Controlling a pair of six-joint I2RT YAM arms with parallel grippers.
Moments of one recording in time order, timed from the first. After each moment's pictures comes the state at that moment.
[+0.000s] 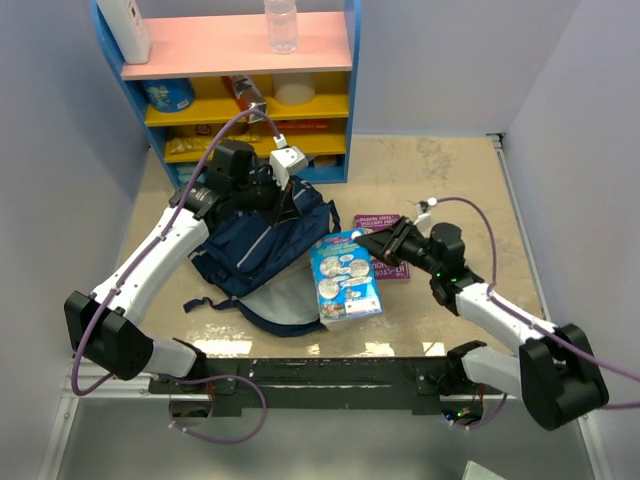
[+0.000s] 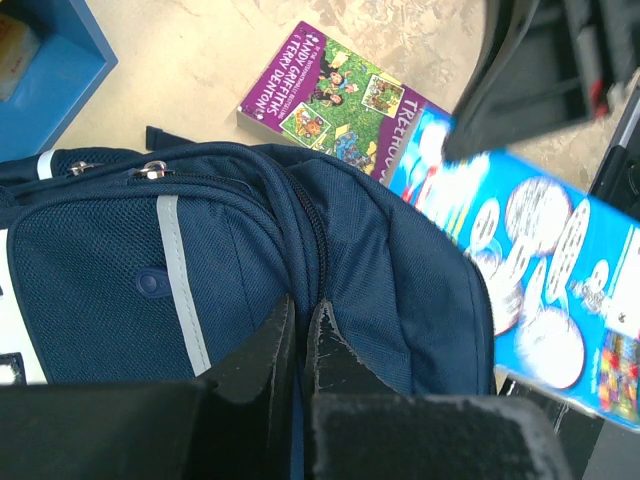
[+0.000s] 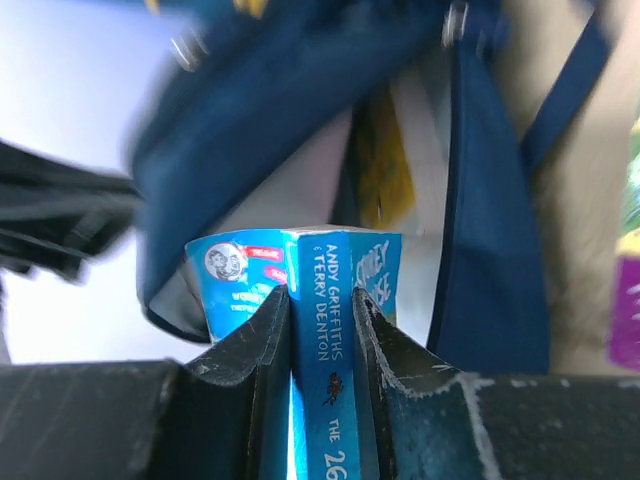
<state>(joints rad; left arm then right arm) -0.45 1.39 1.36 -0.61 0.54 0.18 0.32 1.08 0.45 0.44 -0.48 1.20</state>
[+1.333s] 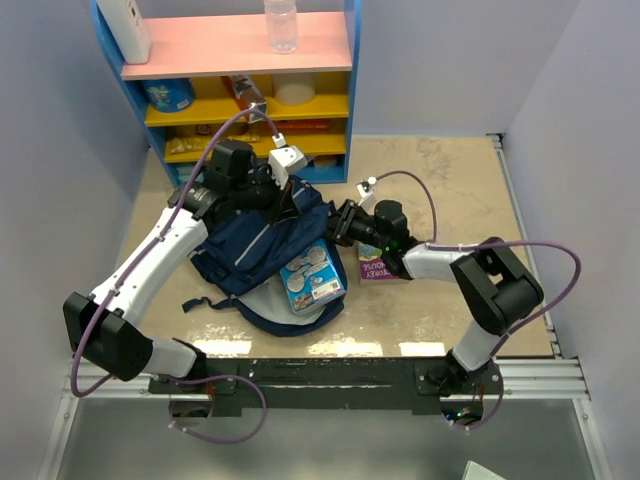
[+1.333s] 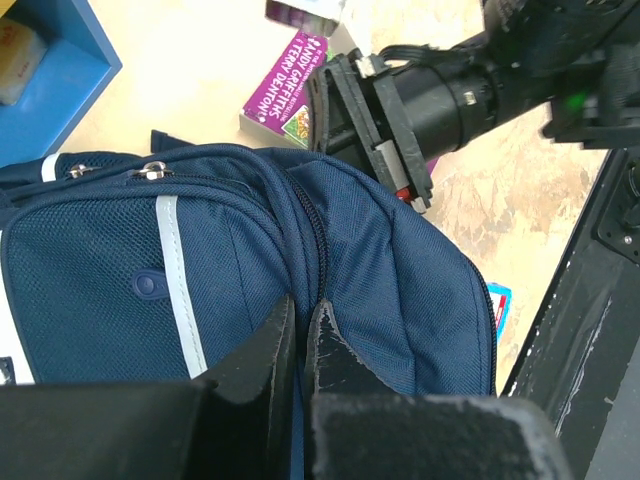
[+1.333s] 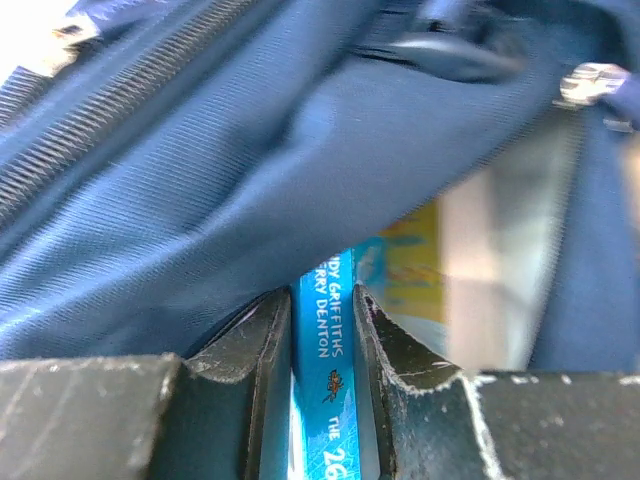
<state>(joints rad) -0.45 1.39 1.36 -0.61 0.54 0.18 0.56 1.71 0.75 0.79 -0.45 1.13</state>
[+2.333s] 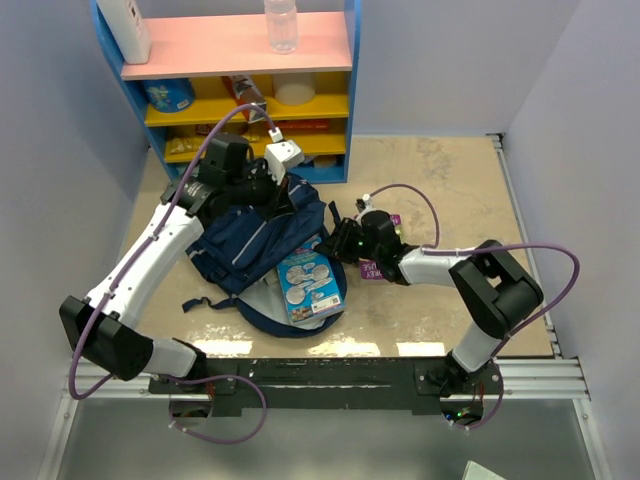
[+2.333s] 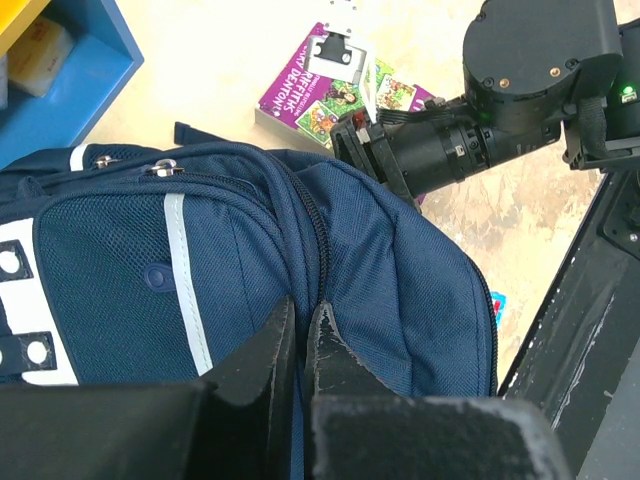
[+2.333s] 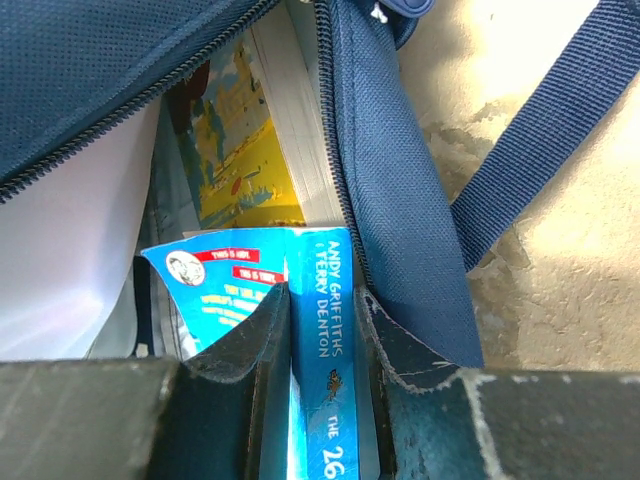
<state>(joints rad) -0.45 1.39 1.44 -0.71 0.51 0.20 0.63 1.69 0.74 0.45 -0.25 0.96</state>
